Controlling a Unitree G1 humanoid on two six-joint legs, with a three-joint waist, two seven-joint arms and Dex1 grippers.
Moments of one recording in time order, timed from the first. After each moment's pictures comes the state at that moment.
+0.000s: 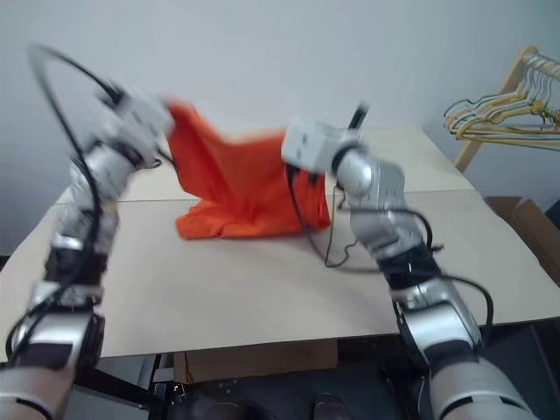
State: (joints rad) left arm -0.93 0.60 0.08 0.28 0.23 -0.01 -0.18; right arm -1.01 -0.41 0.24 0.16 -0.60 0.37 0.26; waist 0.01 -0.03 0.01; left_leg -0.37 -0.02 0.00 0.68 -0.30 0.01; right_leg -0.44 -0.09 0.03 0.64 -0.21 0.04
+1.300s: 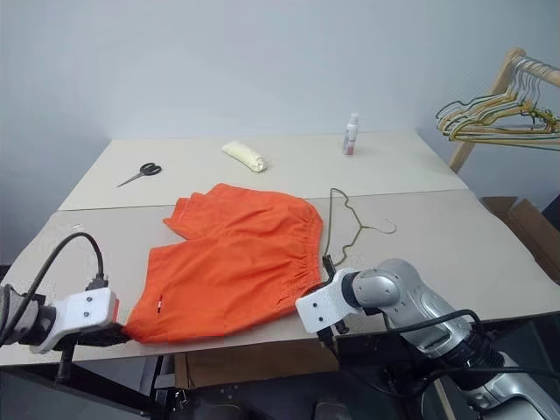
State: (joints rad) left arm 0.28 1.21 0.20 -0.31 -0.17 0.26 -1.23; right arm -0.37 -0.80 0.49 -0.35 -0.32 -0.01 1.09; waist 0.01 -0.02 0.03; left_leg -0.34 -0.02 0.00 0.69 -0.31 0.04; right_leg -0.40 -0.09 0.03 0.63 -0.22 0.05
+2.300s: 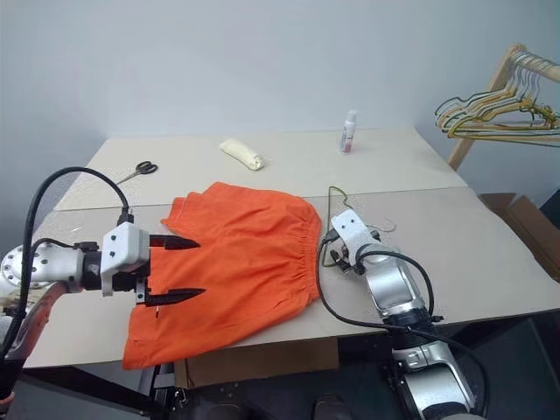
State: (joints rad) left arm -0.16 0.90 0.09 -0.36 -0.40 0.33 -1.18; right arm -0.49 -0.36 0.18 0.08 -0.19 0.88 0.39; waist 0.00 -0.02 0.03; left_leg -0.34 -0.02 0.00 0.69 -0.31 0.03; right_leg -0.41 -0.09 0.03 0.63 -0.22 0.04
